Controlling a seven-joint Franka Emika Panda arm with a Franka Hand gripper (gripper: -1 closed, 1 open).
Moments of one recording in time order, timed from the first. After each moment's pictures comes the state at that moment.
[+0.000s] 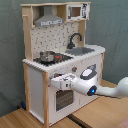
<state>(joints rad) -0.95 -1.47 1.56 -2.02 -0.47 3.02 -0.33</state>
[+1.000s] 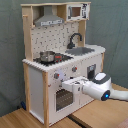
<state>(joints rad) -0.71 -1.47 1.56 -2.23 -0.47 2.96 -0.31</state>
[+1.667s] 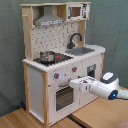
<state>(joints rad) -0.58 -1.47 1.55 -2.40 -0.47 2.96 -0.28</state>
